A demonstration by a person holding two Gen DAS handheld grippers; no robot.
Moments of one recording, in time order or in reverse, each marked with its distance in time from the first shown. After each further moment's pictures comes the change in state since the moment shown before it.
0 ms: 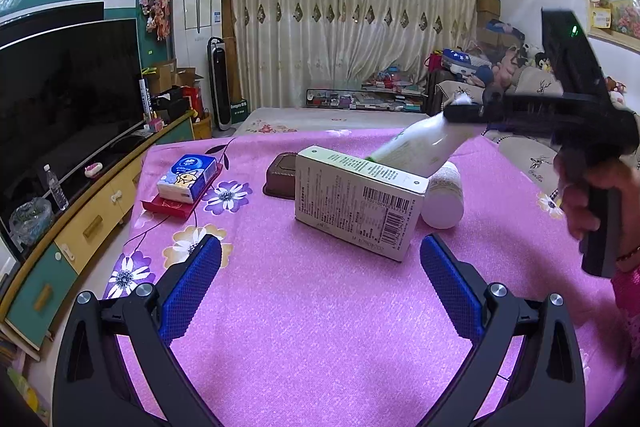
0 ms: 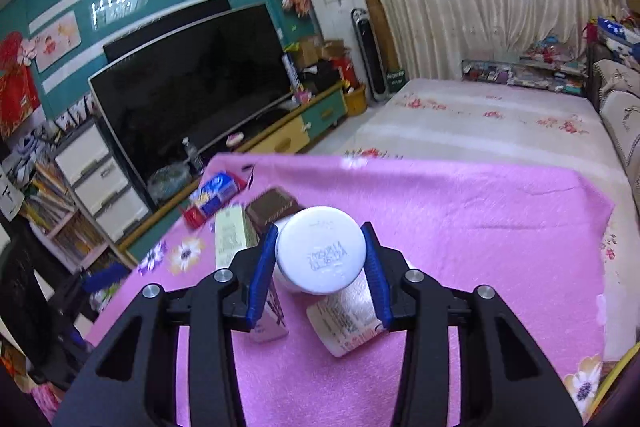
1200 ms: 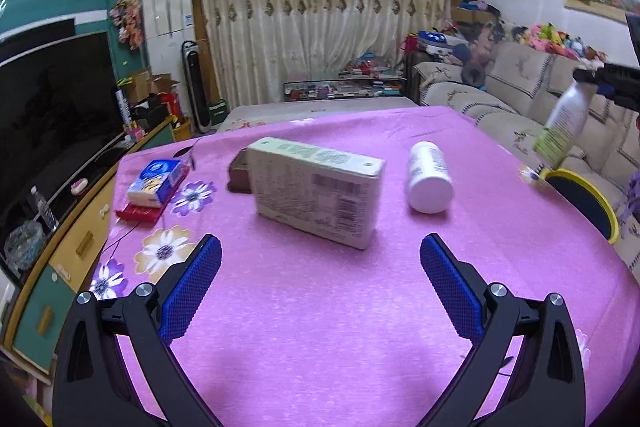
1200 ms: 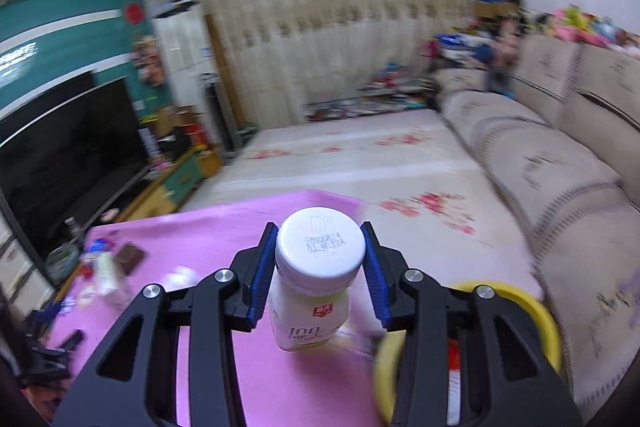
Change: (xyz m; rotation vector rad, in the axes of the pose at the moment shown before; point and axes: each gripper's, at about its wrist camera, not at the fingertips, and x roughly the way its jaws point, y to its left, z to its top) left arm 0.005 -0.034 -0.002 0.117 0.033 -0.061; right arm -0.219 -0.125 -0.052 0.219 -0.197 -0.532
